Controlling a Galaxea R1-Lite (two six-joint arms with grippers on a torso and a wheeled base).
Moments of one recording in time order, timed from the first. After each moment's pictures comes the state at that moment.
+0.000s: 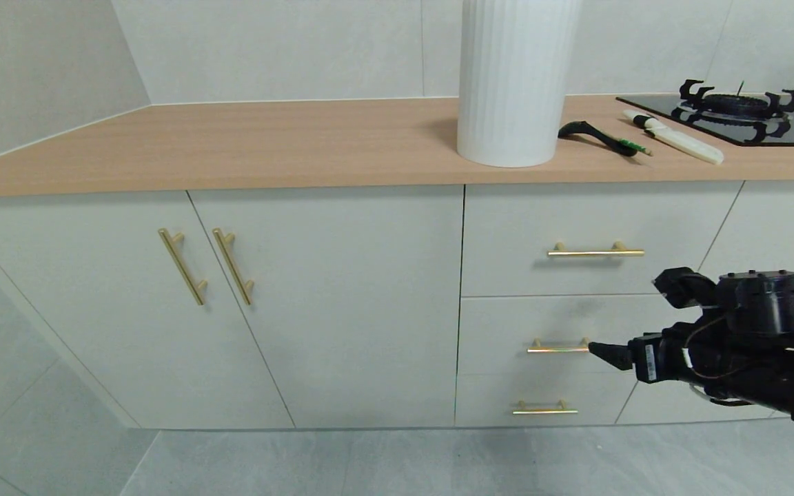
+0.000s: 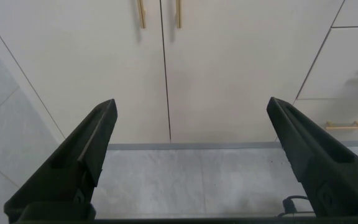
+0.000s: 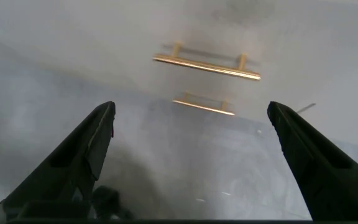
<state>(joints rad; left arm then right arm) 0.00 0.00 0.00 0.00 0.00 0.00 0.21 1.77 -0.55 -0.72 0.07 0.01</state>
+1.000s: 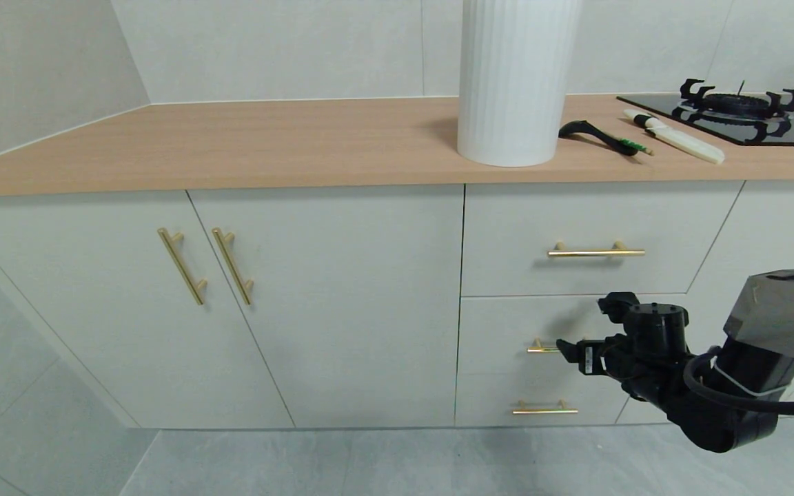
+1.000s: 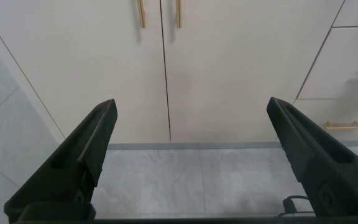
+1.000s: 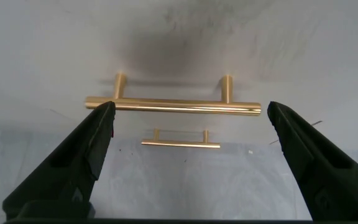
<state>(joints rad) 0.00 0.00 0.00 0.00 0.00 0.00 0.24 2.27 -0.69 -1.15 -0.15 0.11</state>
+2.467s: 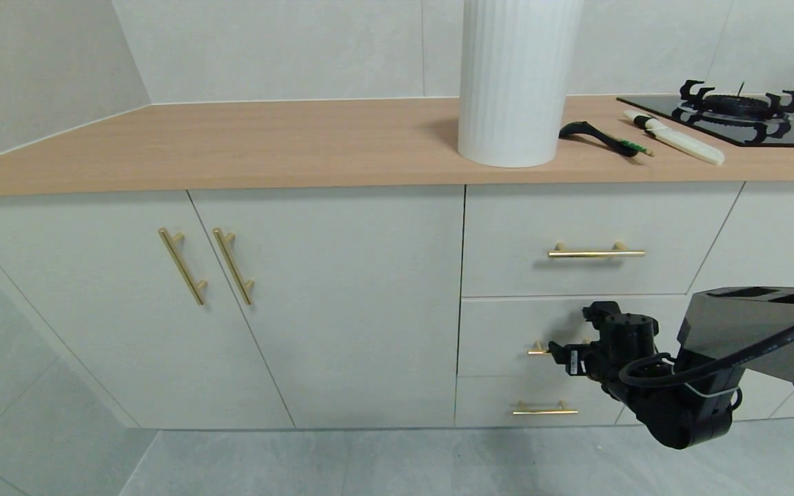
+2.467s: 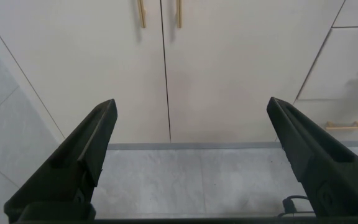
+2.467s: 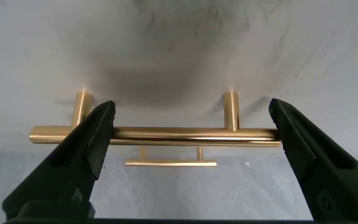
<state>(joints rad) 0.00 0.00 0.00 0.00 0.00 0.00 0.23 2.46 -0.82 -1.19 -0.20 0.11</state>
